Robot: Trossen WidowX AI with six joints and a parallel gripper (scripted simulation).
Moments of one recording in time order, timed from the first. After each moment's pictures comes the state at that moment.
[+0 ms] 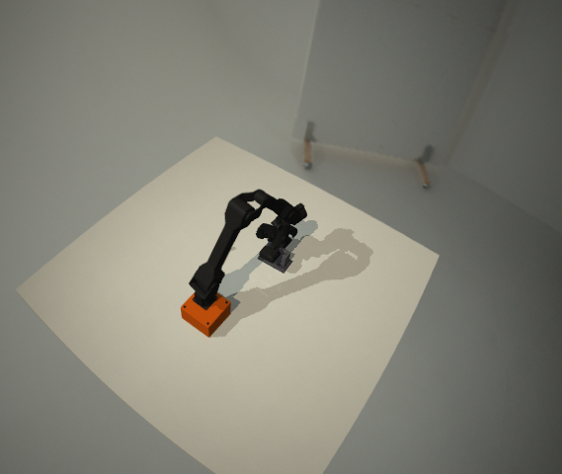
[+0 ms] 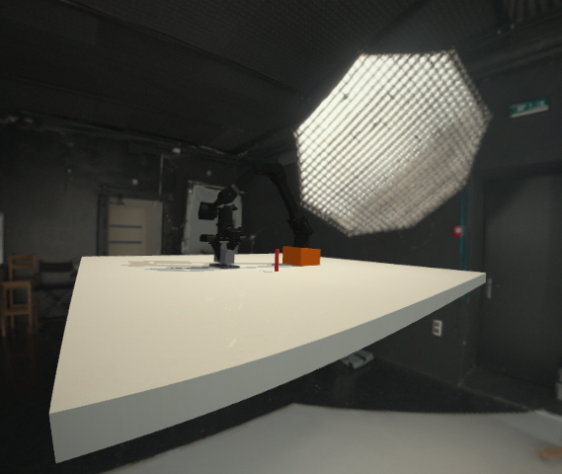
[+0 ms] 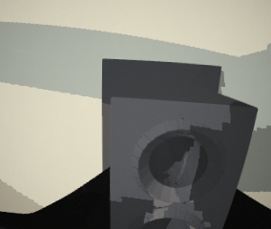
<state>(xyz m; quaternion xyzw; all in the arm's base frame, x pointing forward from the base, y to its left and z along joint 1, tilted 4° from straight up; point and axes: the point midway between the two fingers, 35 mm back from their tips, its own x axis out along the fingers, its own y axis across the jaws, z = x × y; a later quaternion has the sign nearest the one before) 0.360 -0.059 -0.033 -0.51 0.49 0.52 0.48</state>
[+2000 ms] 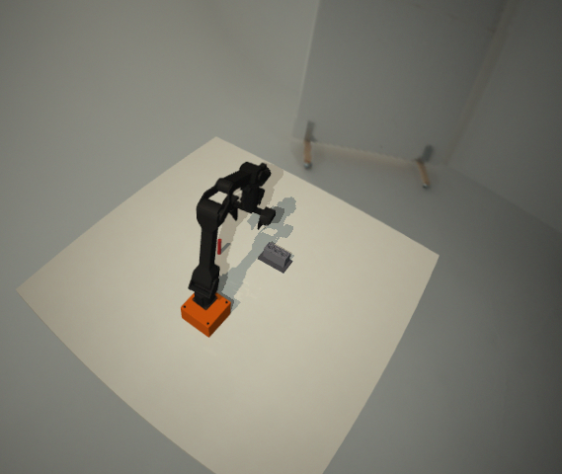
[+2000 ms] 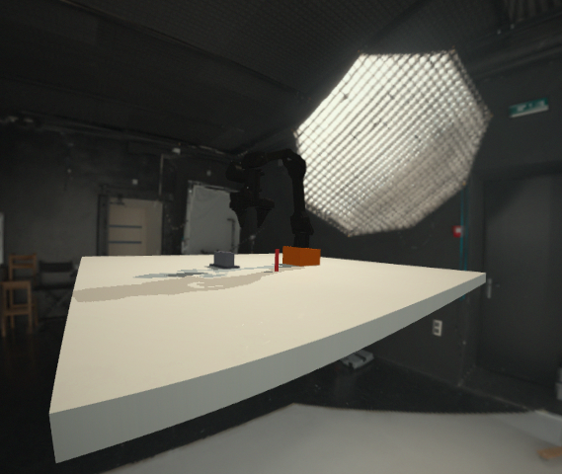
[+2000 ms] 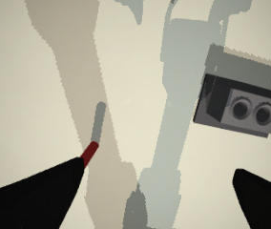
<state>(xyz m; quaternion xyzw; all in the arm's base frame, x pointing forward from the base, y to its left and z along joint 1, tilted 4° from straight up) 0.320 0.061 0.100 -0.07 0.71 0.08 0.70</state>
